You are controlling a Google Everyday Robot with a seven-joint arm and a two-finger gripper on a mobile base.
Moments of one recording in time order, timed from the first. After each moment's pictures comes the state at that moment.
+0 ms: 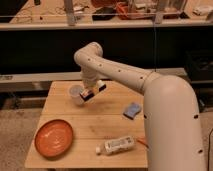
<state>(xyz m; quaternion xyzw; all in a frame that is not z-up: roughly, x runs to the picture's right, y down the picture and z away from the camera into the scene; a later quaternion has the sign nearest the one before) -0.086 0.004 0.825 -0.26 -0.15 -0.36 0.88</state>
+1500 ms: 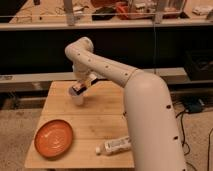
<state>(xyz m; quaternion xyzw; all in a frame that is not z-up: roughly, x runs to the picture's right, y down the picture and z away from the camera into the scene) -0.129 -0.033 0.852 -0.24 -0.15 -0.38 0.88</state>
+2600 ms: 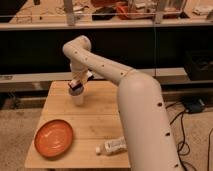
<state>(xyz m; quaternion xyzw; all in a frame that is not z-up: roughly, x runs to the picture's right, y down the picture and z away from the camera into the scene) -0.146 -0.046 0.861 -0.22 -0.16 -0.38 0.88</state>
